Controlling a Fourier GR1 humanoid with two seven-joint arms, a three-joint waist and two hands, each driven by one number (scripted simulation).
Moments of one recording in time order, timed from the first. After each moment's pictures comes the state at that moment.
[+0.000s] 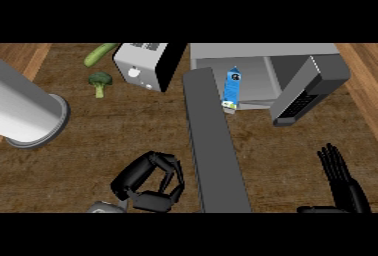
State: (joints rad) left arm -0.05 0.00 -0.27 -1.45 -0.22 -0.43 -0.24; right arm -0.03 -0.29 -0.19 -0.79 -0.06 0.33 -0.85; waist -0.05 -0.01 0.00
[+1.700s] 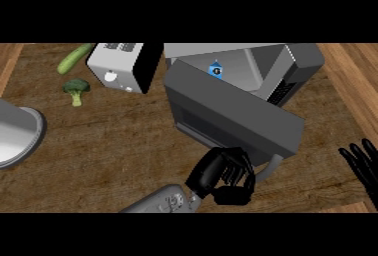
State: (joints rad) left arm -0.58 0.01 -1.00 -1.09 0.28 0.48 -0.19; right arm 0.27 -0.49 -0.06 -1.72 -0.54 0.60 -0.45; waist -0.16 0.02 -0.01
